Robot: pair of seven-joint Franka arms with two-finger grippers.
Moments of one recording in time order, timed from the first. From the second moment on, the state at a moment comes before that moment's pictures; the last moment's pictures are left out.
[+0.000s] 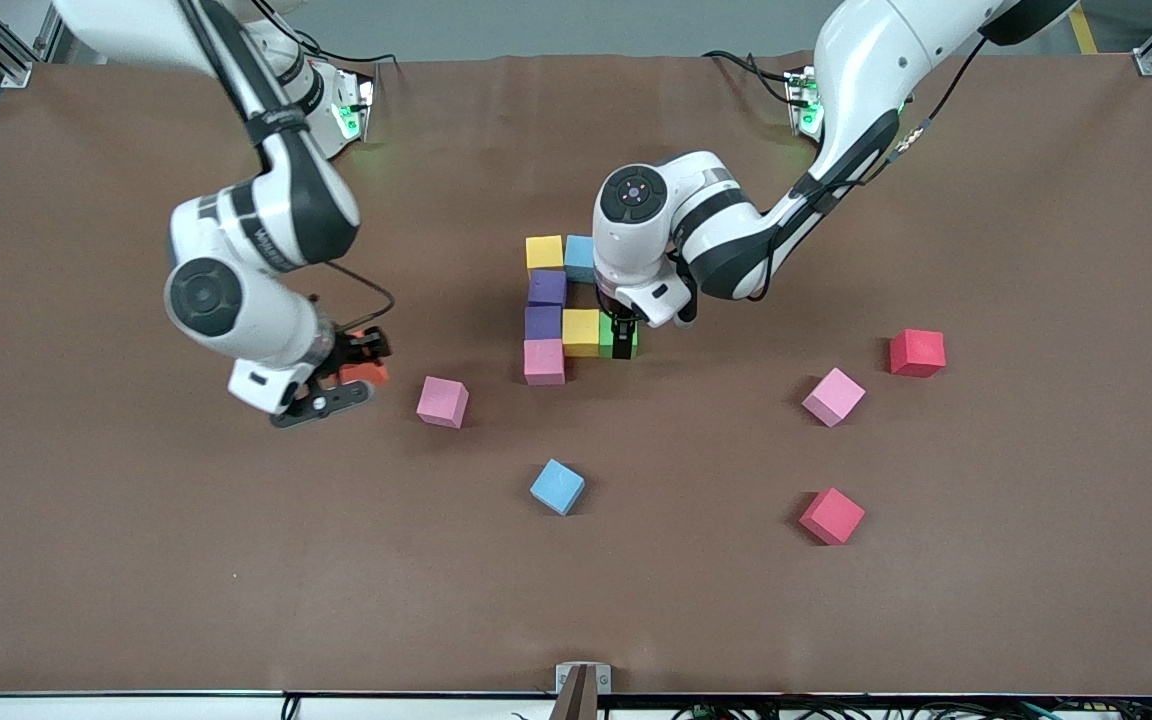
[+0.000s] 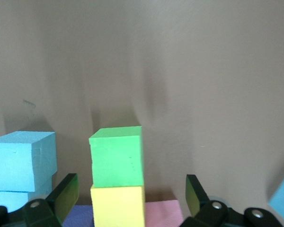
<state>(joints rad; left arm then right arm) -0.16 0.60 -0.73 -1.75 0.50 2.16 -2.57 0.31 0.33 0.08 -1.80 0.10 2.01 0.08</state>
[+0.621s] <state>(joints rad) -0.08 0.60 -0.74 -1.63 0.50 2.03 -2.28 0.46 0.54 0.08 -1.55 0.17 2.02 0.37</state>
